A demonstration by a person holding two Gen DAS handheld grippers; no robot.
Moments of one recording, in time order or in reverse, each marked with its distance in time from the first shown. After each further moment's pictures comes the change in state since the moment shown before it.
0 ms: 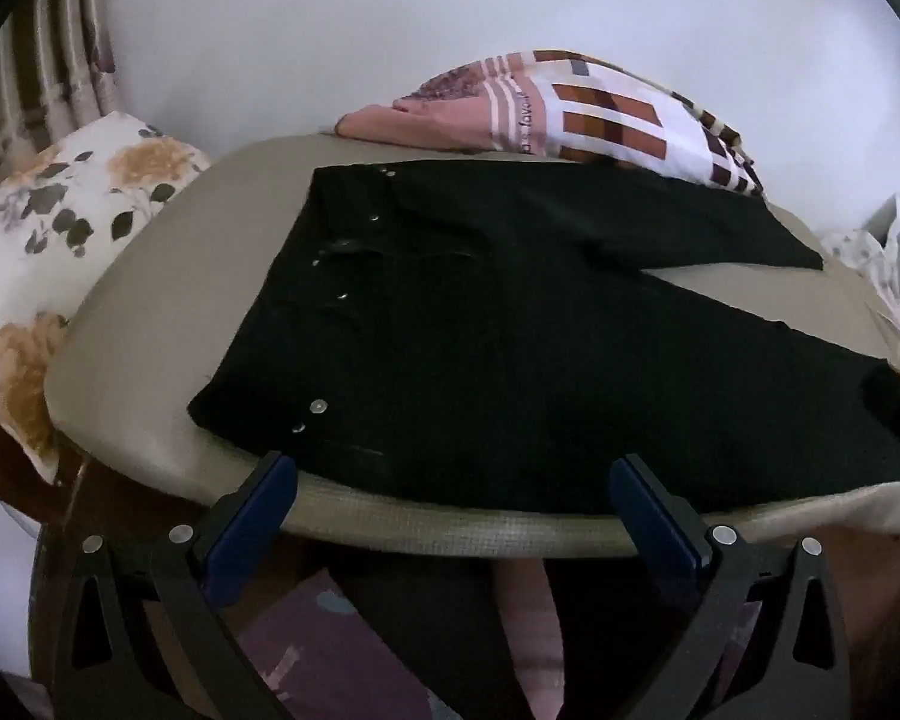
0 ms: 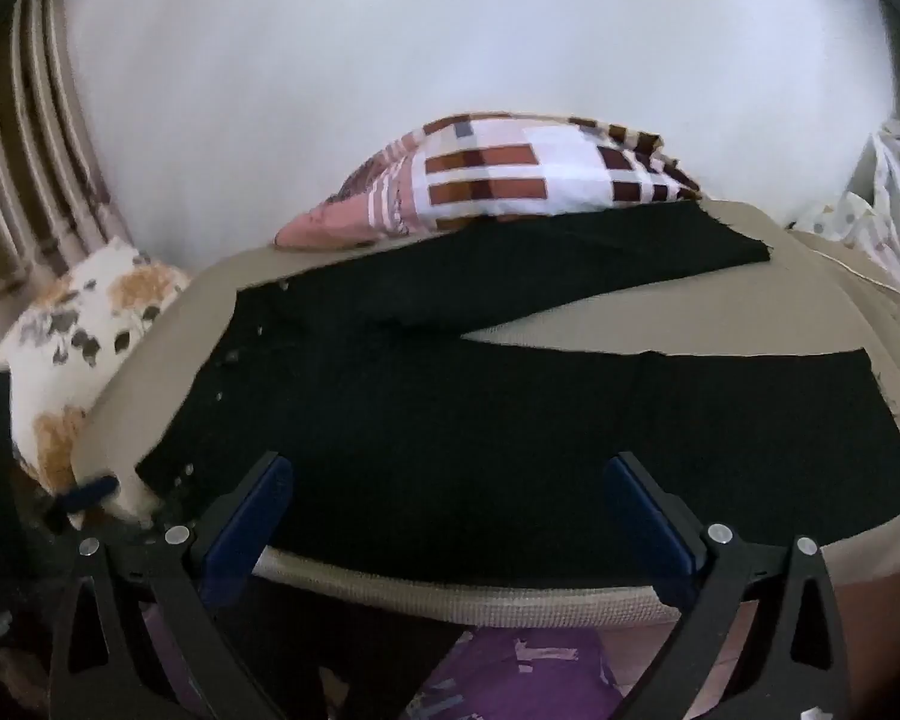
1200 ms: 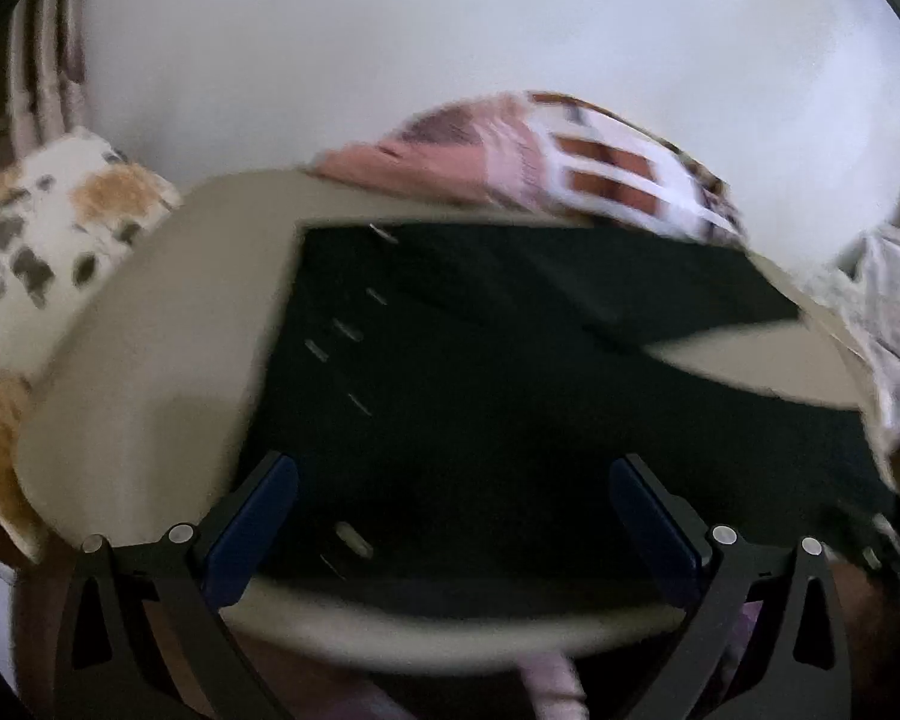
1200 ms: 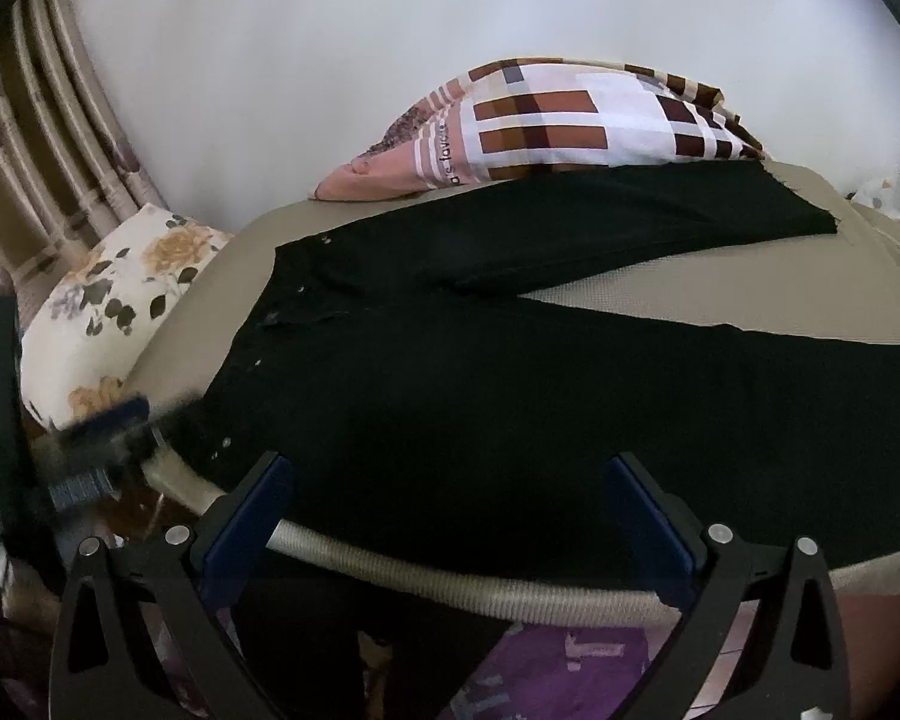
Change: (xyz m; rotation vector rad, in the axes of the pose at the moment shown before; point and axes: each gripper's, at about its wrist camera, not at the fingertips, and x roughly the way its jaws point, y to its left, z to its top) left arm 0.025 0.056 0.080 -0.002 -0.061 -0.078; right arm 0.046 0.020 0.008 -0.013 0.155 0.133
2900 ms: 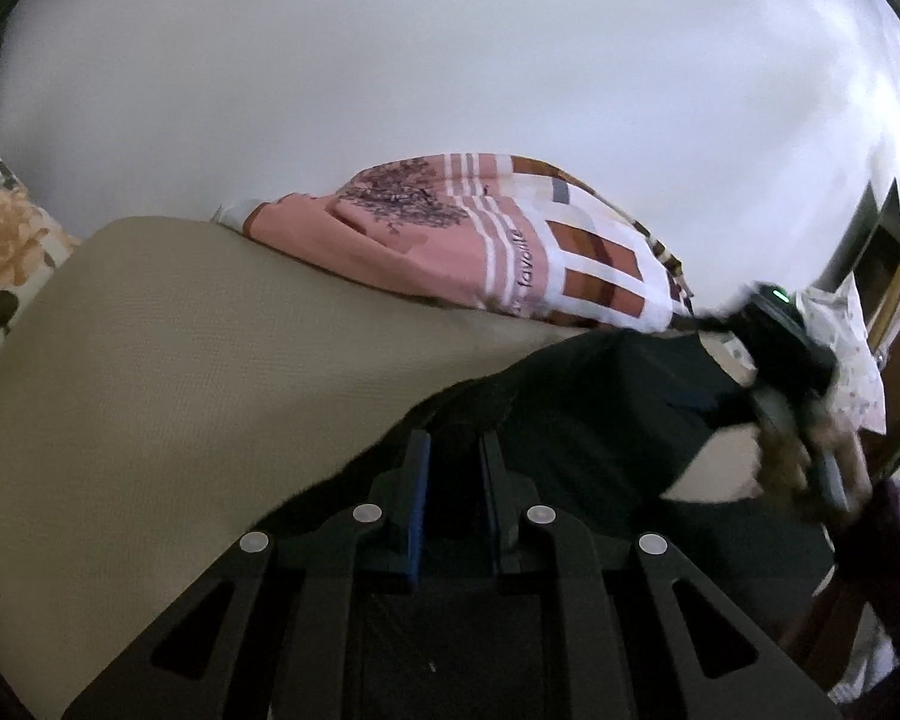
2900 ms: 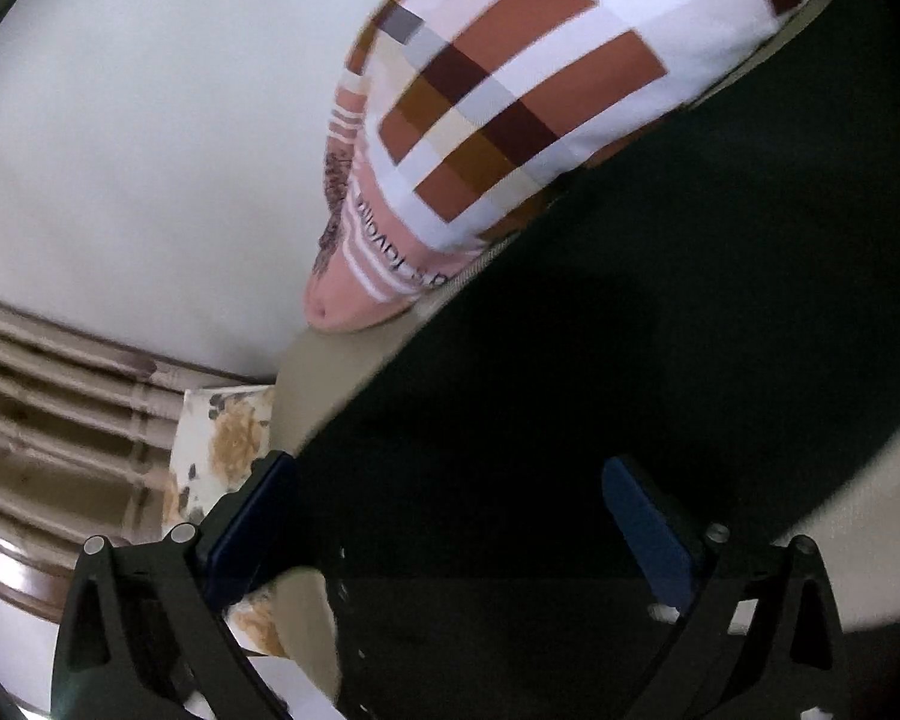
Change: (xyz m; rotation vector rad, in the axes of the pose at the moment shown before) left arm 0.094 0.083 0.103 -0.010 -0.052 -0.367; right arm 0.230 -0.098 0.223 0.551 0.236 0.415
